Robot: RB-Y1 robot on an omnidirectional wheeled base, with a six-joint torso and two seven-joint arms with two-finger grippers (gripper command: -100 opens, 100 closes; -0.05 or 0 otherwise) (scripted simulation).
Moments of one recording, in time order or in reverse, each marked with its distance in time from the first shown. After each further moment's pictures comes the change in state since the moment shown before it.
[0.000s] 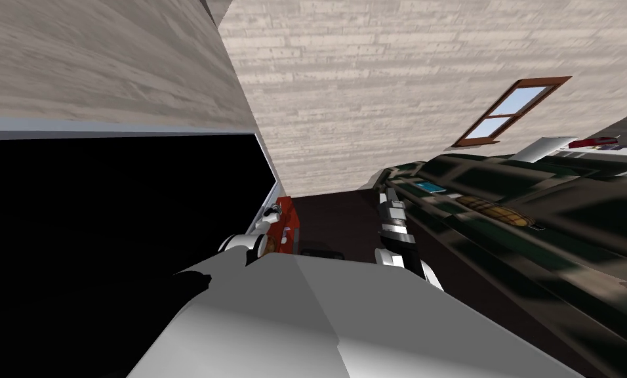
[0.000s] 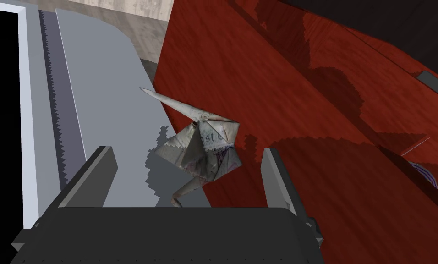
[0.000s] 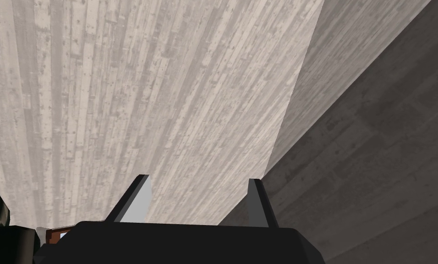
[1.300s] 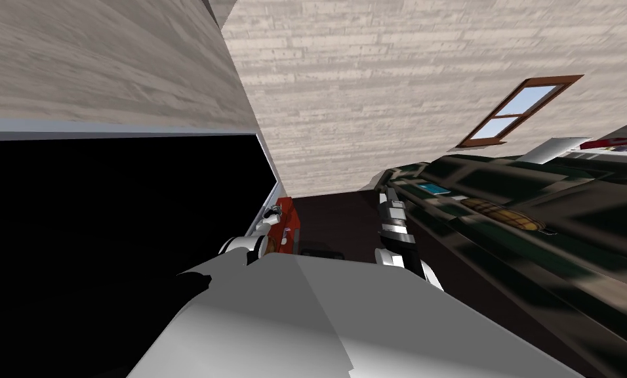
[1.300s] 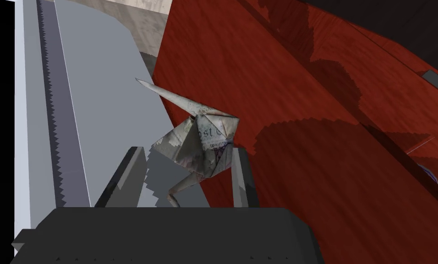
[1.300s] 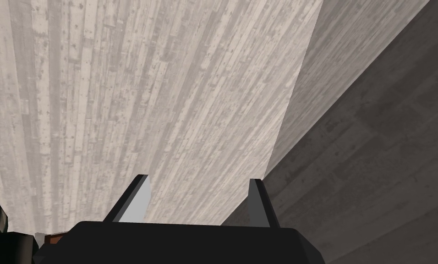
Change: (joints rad) left arm 0.019 -0.022 0.037 -0.003 -0.011 -0.022 -0.022; right arm 0.000 0.000 0.000 0.000 0.000 0.000 0.000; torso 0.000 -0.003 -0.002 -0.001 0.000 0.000
